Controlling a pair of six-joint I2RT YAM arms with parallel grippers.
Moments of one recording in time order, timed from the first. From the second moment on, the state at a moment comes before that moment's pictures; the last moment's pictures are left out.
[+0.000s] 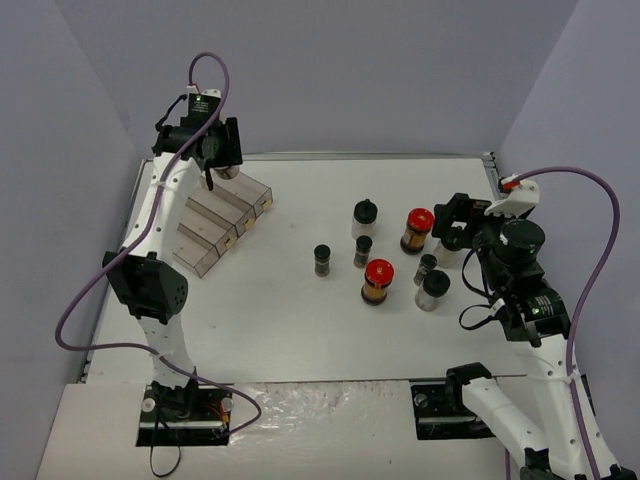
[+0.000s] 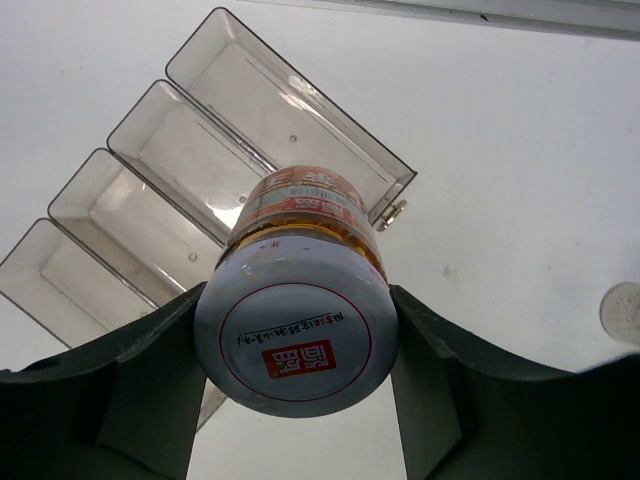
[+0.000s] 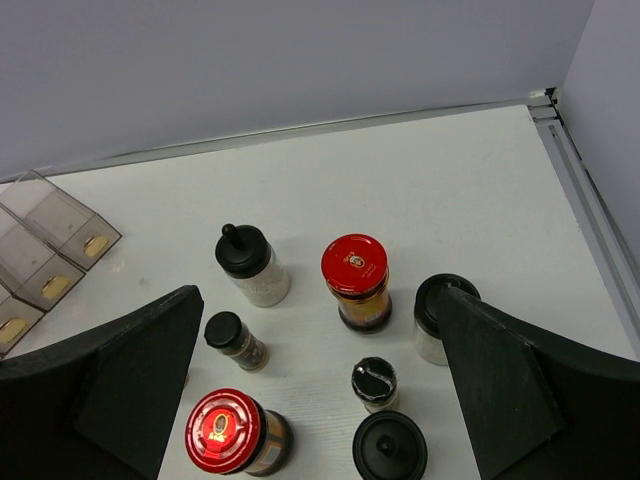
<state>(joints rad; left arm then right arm) -0.21 1.91 2.17 -0.99 -0.16 -0.24 0.21 0.75 1.03 -0.42 0.17 0.23</state>
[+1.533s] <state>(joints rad) -0.16 2.43 2.32 -0.79 -0.10 -0.10 0.21 0.72 1.03 -0.49 0.17 0.23</state>
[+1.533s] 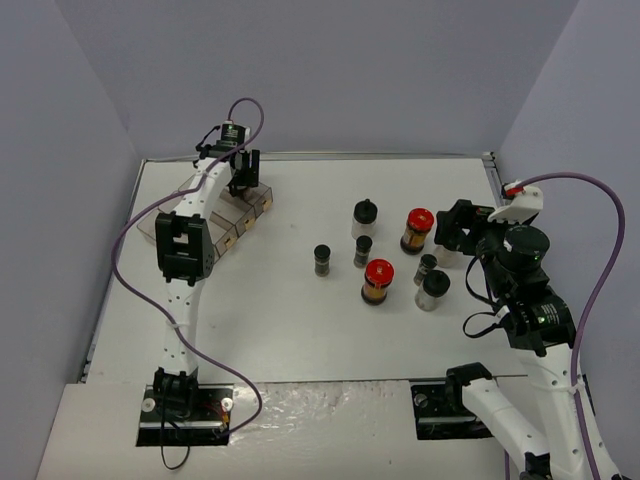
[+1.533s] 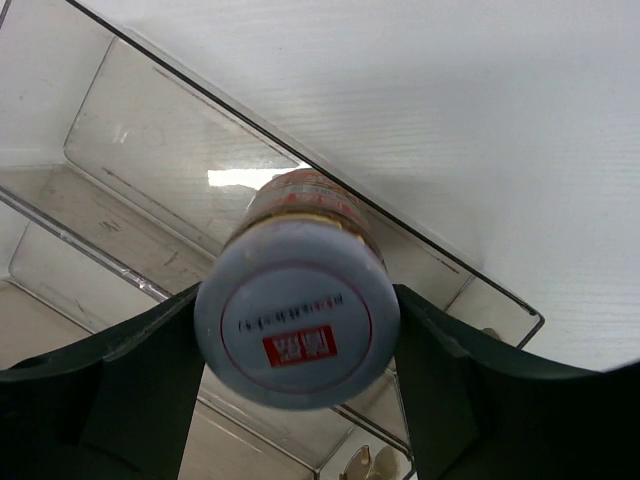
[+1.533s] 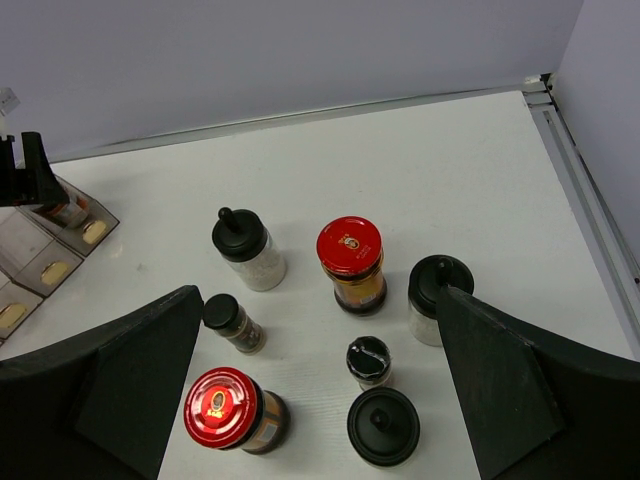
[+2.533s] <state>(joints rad) -0.48 1.76 1.85 -0.90 -0.01 -0.19 0.21 0.68 1.01 -0.50 0.11 0.20</state>
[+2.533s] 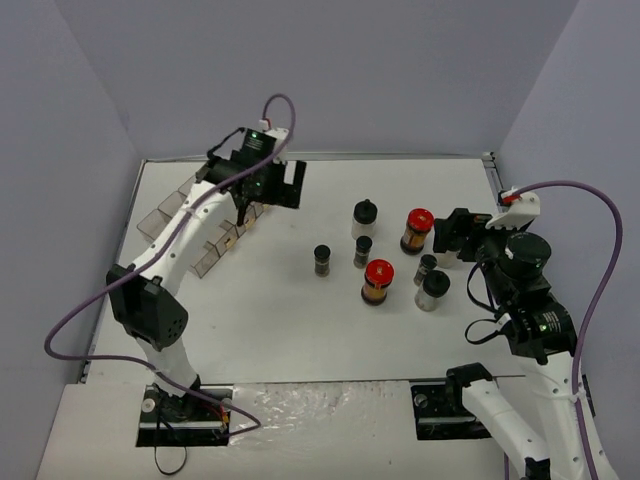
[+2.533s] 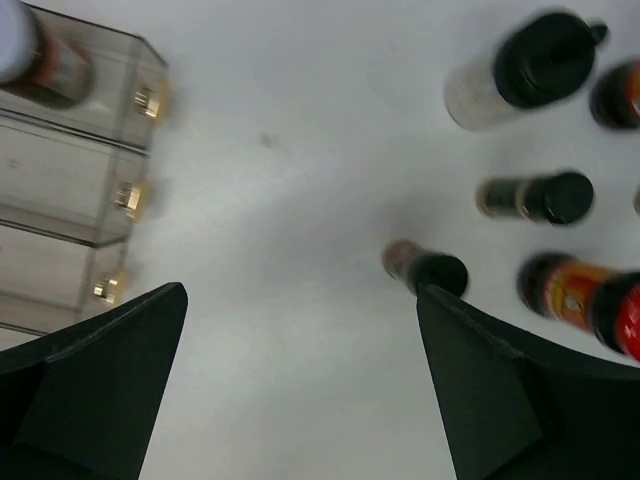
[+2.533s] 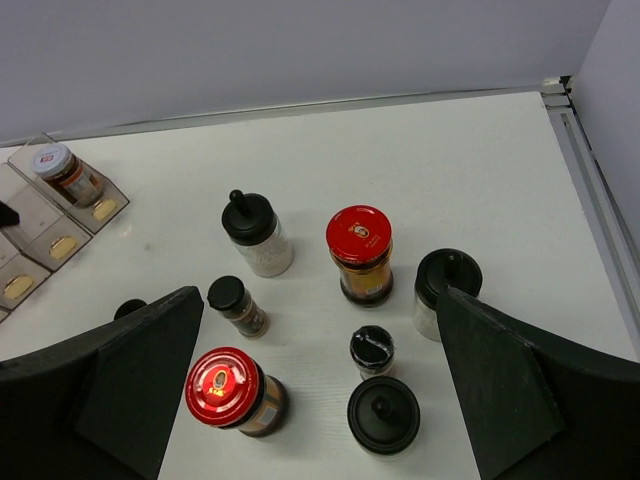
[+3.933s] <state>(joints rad) -0.77 1.94 1.67 -0.81 -0.22 -0.35 0.21 0.66 0.97 -0.50 0.05 0.18</state>
